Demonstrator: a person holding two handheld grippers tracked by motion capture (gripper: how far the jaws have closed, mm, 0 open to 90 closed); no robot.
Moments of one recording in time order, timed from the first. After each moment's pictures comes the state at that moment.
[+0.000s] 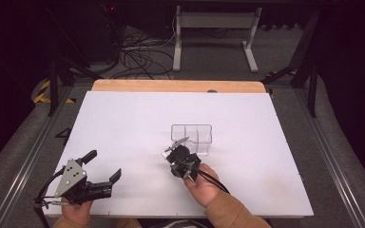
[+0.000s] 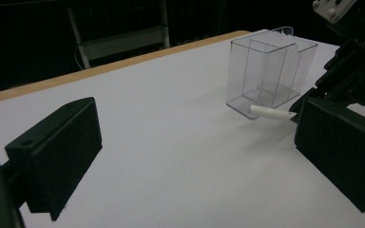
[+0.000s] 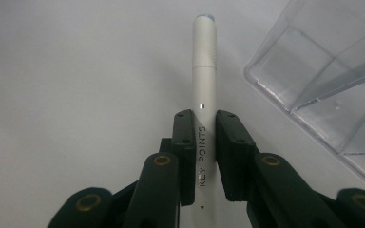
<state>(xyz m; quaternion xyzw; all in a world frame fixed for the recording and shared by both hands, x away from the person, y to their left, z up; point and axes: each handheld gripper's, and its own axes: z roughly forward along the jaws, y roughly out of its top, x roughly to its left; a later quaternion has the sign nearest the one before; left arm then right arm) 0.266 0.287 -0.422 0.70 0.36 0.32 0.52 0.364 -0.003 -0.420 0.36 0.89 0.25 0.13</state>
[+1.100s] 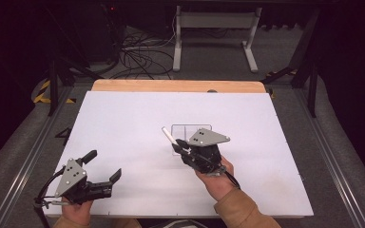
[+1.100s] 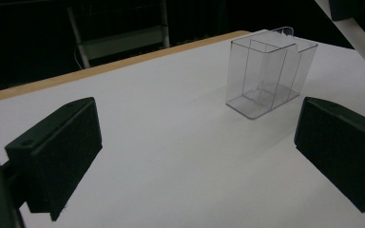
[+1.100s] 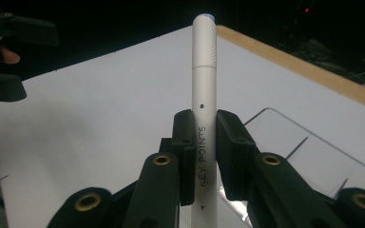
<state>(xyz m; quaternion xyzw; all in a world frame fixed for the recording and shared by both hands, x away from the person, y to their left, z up) 0.266 0.287 -0.422 0.70 0.36 0.32 0.53 0.343 -0.053 -0.361 0.26 0.80 0.50 0.20</state>
